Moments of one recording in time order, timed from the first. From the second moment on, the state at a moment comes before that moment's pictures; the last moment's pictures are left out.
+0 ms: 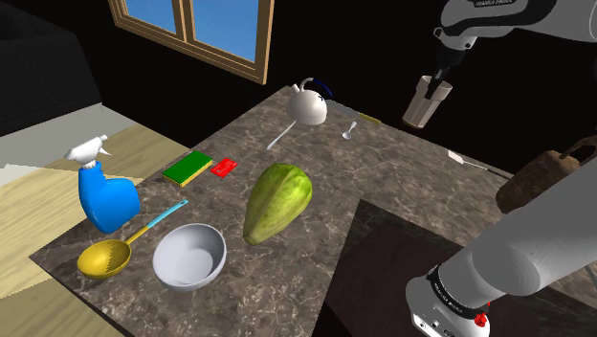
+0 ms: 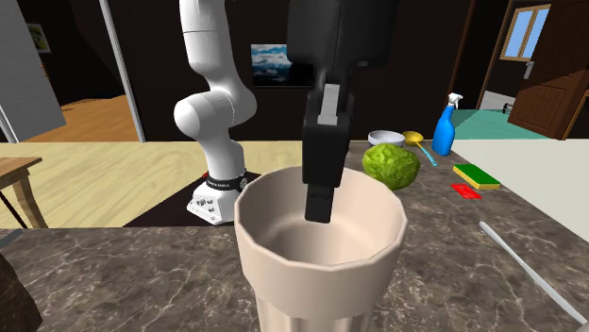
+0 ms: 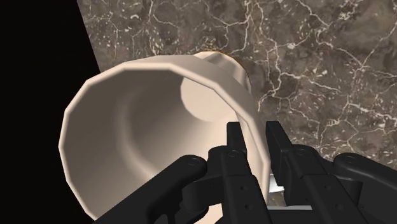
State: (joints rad) arm -0.14 -0.05 -0.53 -1.86 -0.15 1.89 -0.88
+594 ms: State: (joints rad) arm -0.14 -0.04 -0.53 -1.73 -0.14 1.77 -0.90
